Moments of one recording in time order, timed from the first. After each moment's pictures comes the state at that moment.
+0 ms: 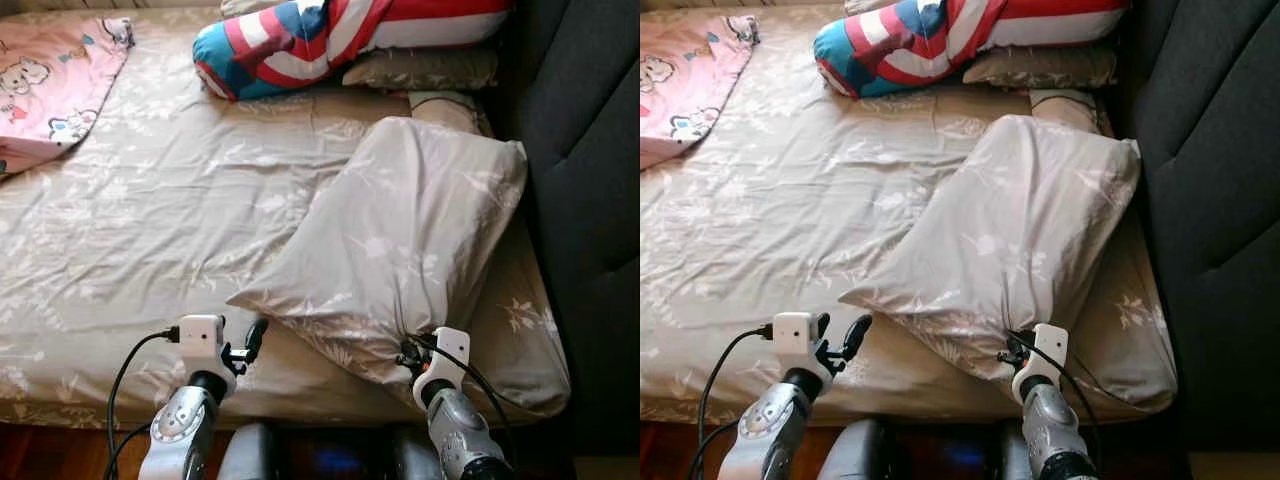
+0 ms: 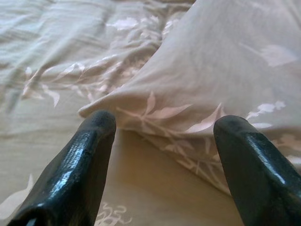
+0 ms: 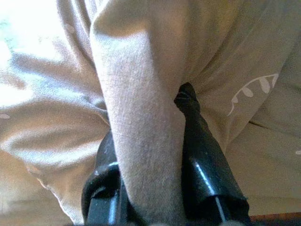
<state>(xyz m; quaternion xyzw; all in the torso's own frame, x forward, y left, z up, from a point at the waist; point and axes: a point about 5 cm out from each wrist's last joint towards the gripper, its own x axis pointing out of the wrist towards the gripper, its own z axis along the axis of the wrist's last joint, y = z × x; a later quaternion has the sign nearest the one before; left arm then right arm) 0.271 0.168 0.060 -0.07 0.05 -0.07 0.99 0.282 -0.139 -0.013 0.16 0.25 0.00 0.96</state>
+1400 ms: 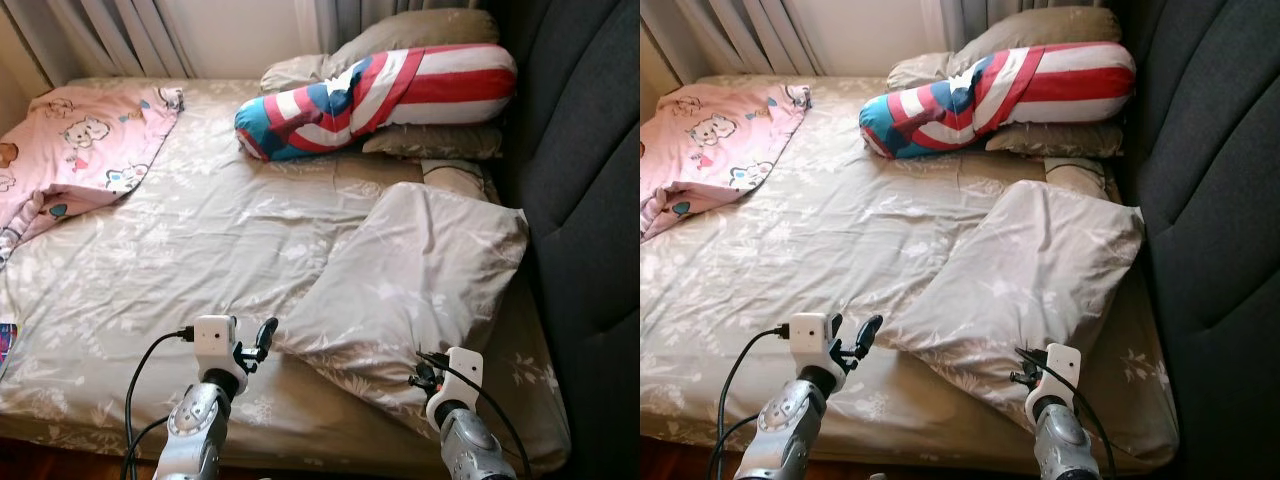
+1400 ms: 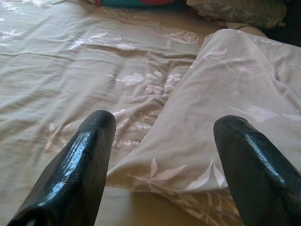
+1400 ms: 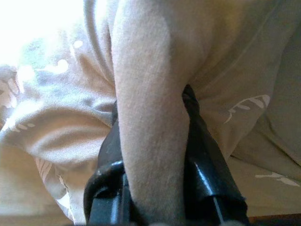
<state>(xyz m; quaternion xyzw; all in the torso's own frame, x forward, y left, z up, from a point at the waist) 0.283 0.160 0.045 -0.08 0.06 -0.08 0.99 0.263 -0.159 -0.031 0.14 0.28 -0.04 0.95</state>
